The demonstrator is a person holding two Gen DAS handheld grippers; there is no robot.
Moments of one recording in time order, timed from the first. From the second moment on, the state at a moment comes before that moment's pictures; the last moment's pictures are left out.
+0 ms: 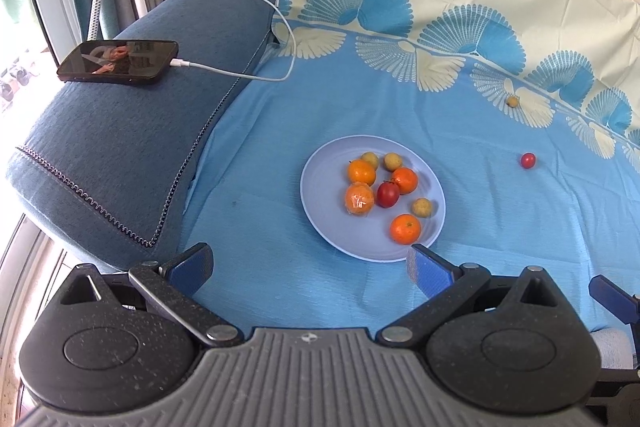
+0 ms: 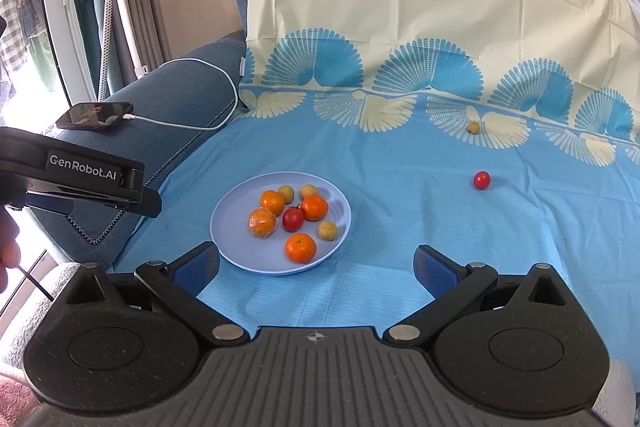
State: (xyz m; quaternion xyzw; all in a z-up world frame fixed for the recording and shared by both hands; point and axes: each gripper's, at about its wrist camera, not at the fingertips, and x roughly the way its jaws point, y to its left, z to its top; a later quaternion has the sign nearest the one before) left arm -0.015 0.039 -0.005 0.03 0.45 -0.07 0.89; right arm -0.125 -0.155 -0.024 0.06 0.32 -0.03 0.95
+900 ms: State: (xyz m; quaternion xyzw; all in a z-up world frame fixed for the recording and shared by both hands) left arm 0.010 0.019 -0.013 0.04 0.46 -0.07 0.88; right arm -0.105 -0.175 -0.045 0.08 0.34 -0.04 0.94
